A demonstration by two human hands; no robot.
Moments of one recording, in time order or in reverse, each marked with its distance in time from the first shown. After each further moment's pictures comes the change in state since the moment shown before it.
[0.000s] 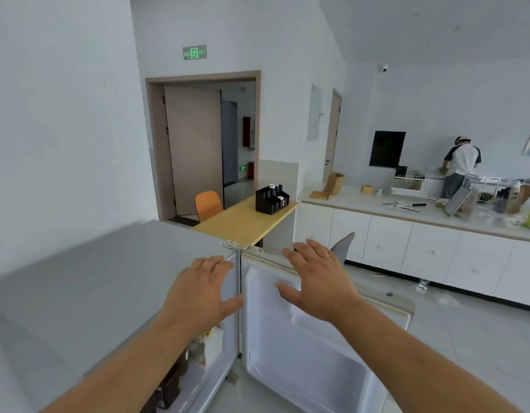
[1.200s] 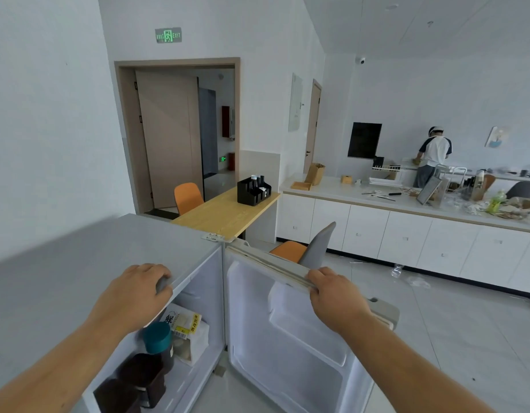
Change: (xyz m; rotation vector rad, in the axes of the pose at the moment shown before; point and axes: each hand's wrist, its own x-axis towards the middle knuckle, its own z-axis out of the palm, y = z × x) left_hand -0.002 -0.105 0.028 -0.104 -0.025 -0.140; right_hand -0.039 0.039 0.034 0.056 -0.174 0.323
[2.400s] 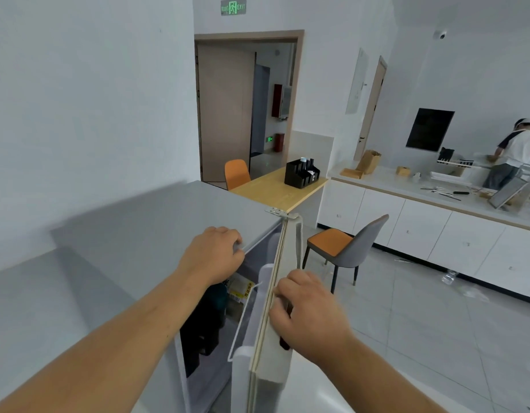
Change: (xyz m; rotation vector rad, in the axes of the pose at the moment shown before) left_hand -0.007 0.007 -0.011 -0.090 -0.042 -0.040; right_hand -0.058 -0.184 0.022 0.305 0.090 -0.385
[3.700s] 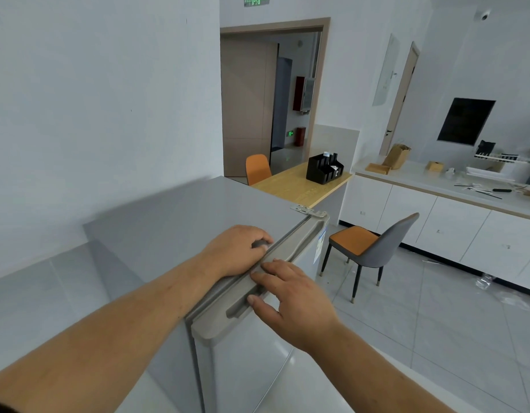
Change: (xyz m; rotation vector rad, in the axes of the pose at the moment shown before) left_hand 0.018 -0.021 -0.005 -0.201 -0.159 0.087; right_hand 0.046 -0.017 0.056 -0.010 -0.077 -0.190
